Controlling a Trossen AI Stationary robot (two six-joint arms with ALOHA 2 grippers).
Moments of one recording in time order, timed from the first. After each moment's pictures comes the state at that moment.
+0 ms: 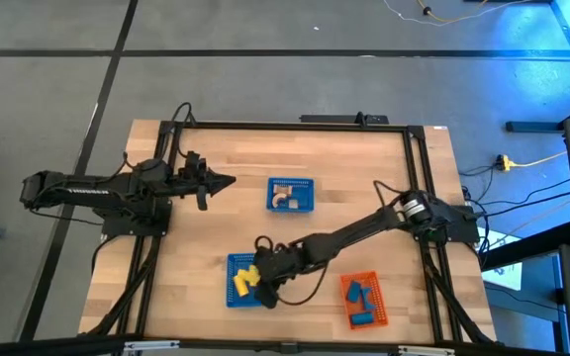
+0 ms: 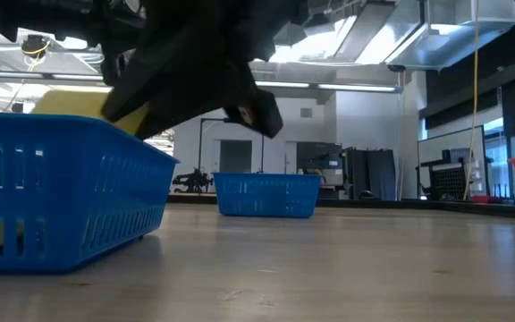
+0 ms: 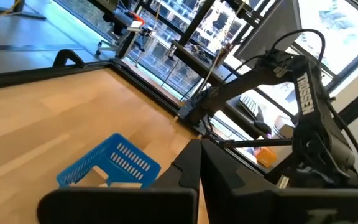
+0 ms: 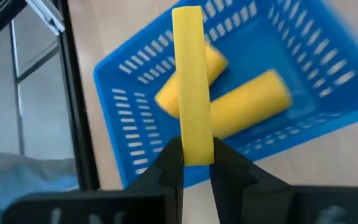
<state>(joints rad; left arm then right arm) 0.09 0.59 0.37 0.24 -0.12 -0.62 0.36 2.22 1.74 -0.38 -0.01 0.81</state>
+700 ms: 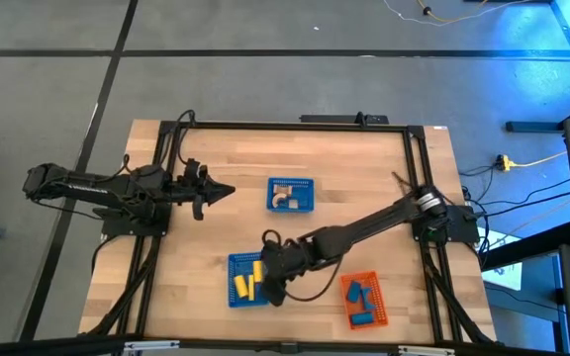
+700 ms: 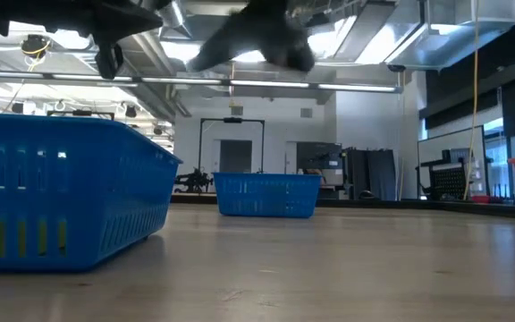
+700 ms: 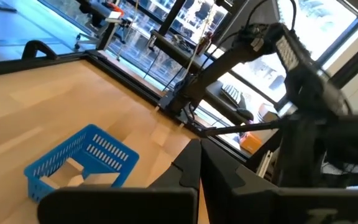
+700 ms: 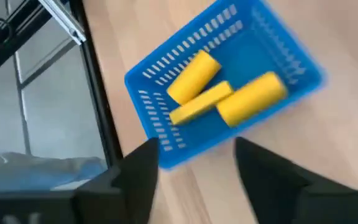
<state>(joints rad) -0.04 0.58 0.37 0.24 -0.17 -0.61 0.37 2.10 1.76 -0.53 0.00 0.87</state>
